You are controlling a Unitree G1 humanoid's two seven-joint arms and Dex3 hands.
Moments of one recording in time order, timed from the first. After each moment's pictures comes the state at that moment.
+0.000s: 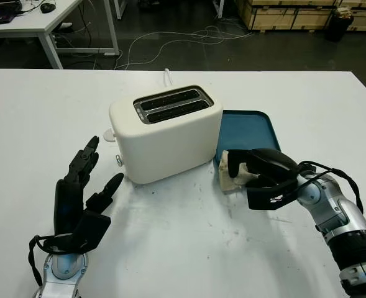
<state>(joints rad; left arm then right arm) 0.26 -0.02 -0.12 -0.31 0.43 -0.07 0.27 -0.35 -0.72 0.22 0.42 -0.46 -0.40 0.38</state>
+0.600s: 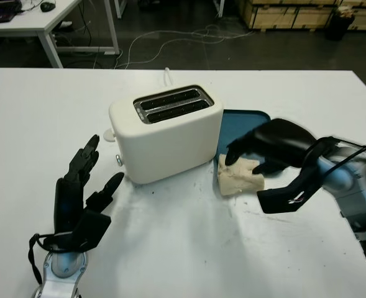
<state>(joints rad) 0.24 -0.02 -0.13 -0.31 0.43 -0.07 0.26 -0.30 -0.89 0.03 -0.19 -0.37 -0.30 0.60</state>
